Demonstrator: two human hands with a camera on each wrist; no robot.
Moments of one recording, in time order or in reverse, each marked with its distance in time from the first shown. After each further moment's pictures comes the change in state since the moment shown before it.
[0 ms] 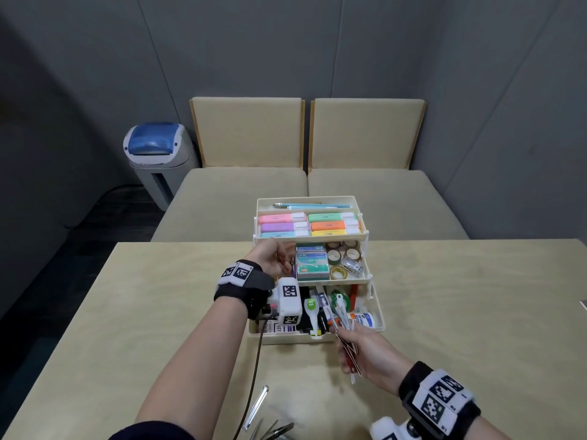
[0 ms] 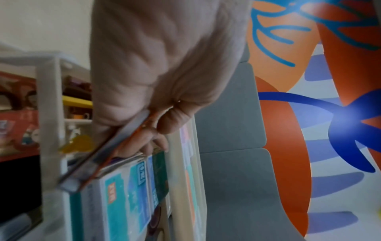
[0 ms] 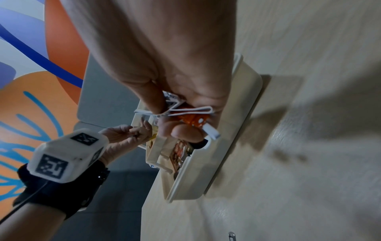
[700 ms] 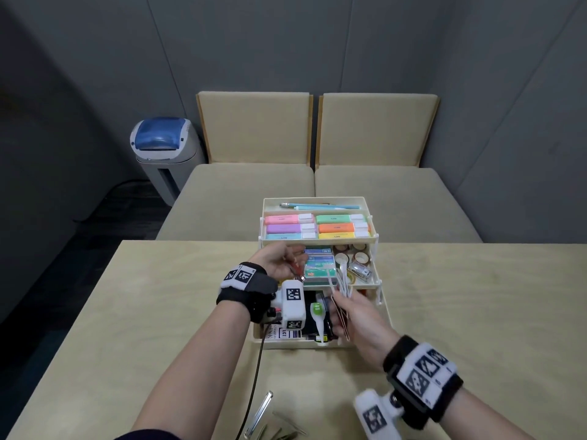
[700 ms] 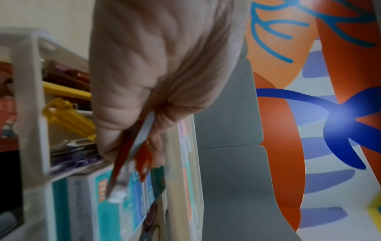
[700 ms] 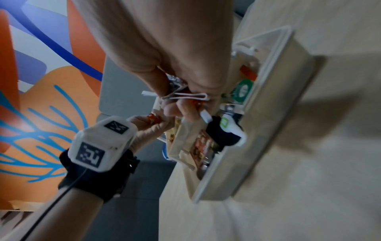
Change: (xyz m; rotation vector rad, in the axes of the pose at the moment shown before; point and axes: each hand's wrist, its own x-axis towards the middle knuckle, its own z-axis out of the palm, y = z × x) left_hand 0.000 0.005 0.003 0.043 -0.014 -0.016; right_hand 0.028 -0.043 0.024 0.014 0.062 -0.174
